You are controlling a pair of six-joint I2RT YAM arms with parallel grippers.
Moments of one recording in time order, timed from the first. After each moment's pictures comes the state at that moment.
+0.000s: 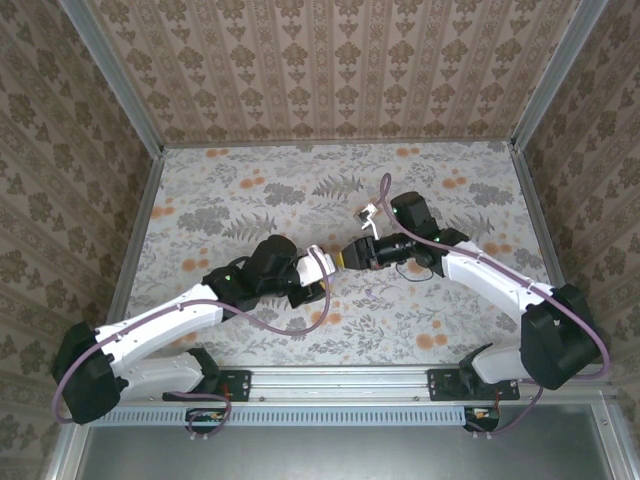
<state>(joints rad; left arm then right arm) -0.94 1.10 0.75 -0.32 0.16 0.33 0.49 1.37 0.90 -0.26 -0.89 0.50</state>
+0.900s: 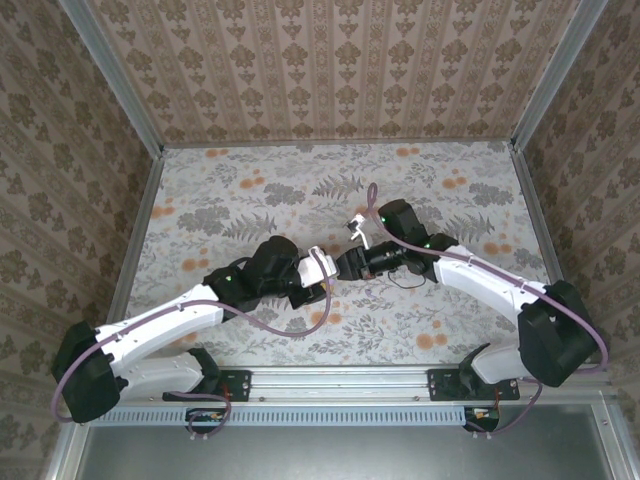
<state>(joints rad) -0.95 1.10 0.76 -0.32 0.16 0.34 0.57 1.40 0.89 -0.24 -0.89 0.53</state>
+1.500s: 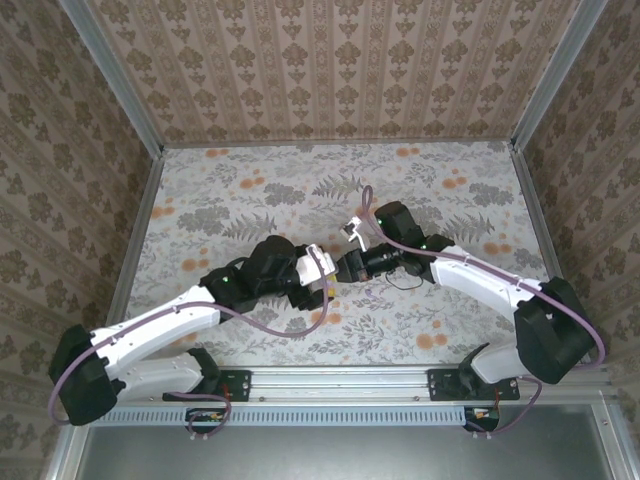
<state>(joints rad) -0.95 1.07 0.76 -0.30 0.13 0.32 0.57 1.39 0.88 -0.23 -0.85 0.46</state>
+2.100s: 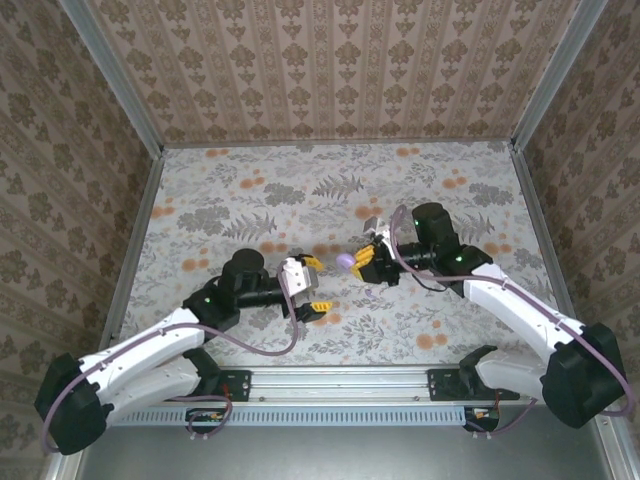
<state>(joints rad) -0.85 0.90 0.50 0.05 0.54 0.32 0.46 1.14 0.76 -0.22 -0.87 -0.26</state>
